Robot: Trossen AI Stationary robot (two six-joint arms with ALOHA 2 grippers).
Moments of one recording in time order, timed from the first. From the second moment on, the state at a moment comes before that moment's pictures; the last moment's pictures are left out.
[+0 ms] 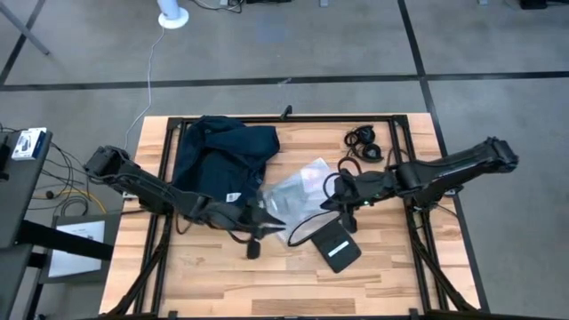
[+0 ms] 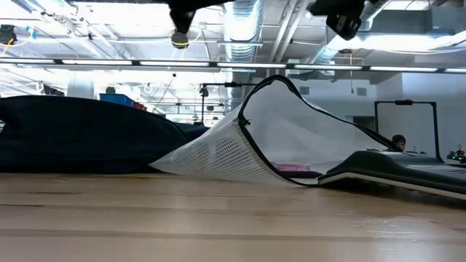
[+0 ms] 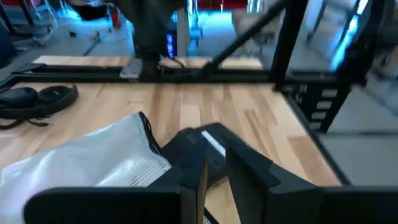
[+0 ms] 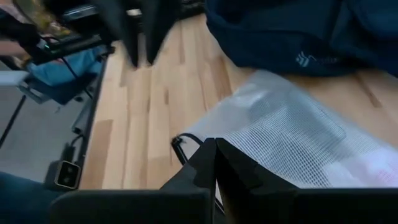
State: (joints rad) left arm -0.38 1.42 0.81 0.37 -0.32 -0.13; right arm 0.25 1.16 0.95 -0.36 0.12 0.38
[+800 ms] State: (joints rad) left arm -0.36 1.29 0.71 0.41 -0.39 -0.19; right arm 0.25 1.15 0.95 -0.36 0.12 0.38
